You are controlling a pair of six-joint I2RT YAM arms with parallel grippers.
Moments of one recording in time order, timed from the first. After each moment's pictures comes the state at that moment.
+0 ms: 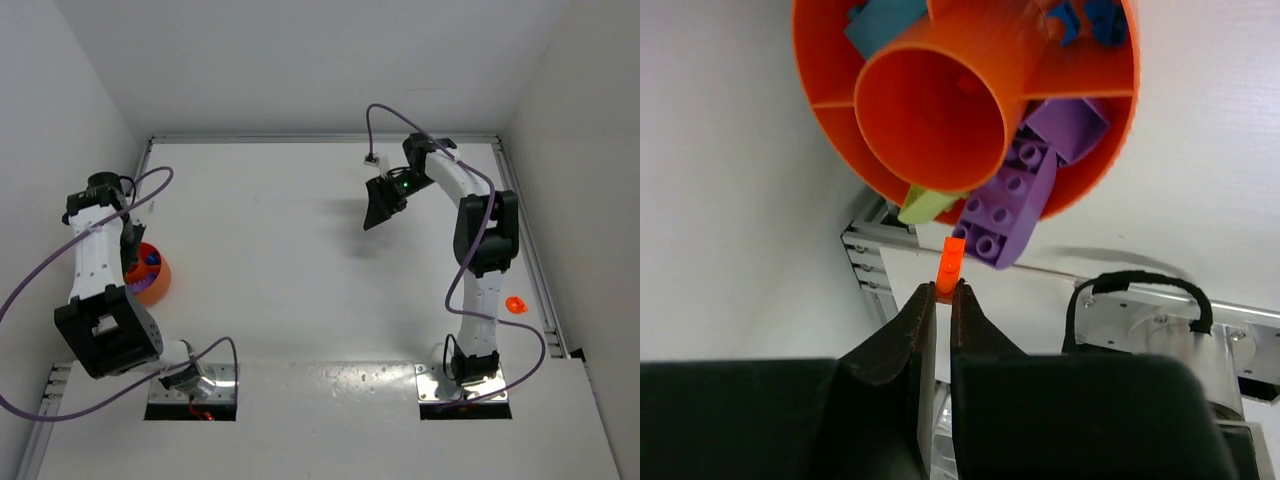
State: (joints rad) left arm 0.42 1.36 1.26 -1.19 -0.24 0.49; right arm 0.15 2.16 1.77 -1.10 -0.84 -0.56
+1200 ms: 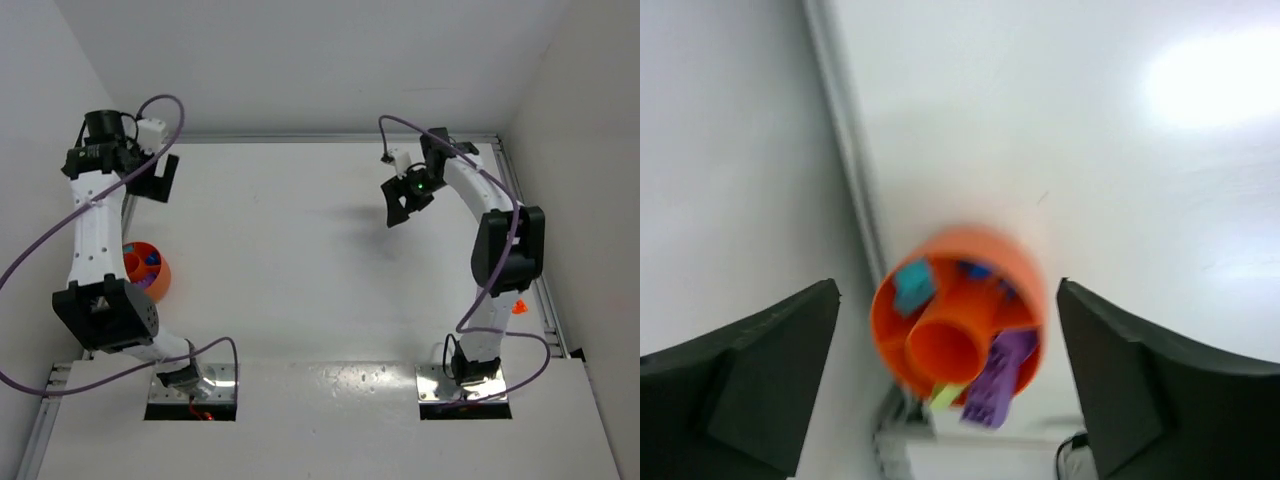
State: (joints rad) left arm 0.32 1.54 1.64 -1.06 0.03 0.49; right arm 0.13 2.00 1.64 -0.97 -0.54 -0.52
